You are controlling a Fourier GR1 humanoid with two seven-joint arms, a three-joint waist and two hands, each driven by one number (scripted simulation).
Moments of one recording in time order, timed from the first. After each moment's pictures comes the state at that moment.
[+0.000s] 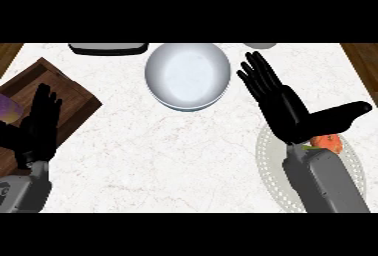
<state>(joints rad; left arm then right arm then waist) -0.18 0.43 -0.07 -1.35 0.43 0.40 -0.04 -0.40 -0.19 0.20 -1.51 -0.46 0.04 0.00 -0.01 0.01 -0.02</state>
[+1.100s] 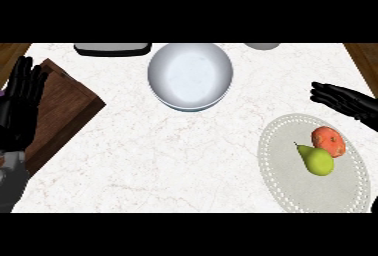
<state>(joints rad) -0.23 0.52 -0.04 -1.47 0.40 0.25 -0.10 -0.27 -0.74 0.02 -1.64 -0.51 0.74 0.01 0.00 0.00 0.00</state>
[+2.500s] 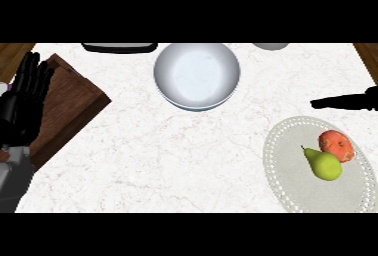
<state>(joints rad) -0.27 0.49 -0.02 -1.44 0.37 0.20 -0.09 -0.56 -1.01 0.30 -1.43 0.06 1.05 -0.12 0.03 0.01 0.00</state>
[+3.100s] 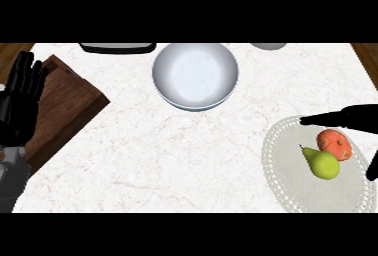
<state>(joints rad) -0.26 0.49 0.01 -1.45 0.35 0.19 -0.08 -0.52 -0.97 0.48 -1.27 0.32 0.85 -0.36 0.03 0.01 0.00</state>
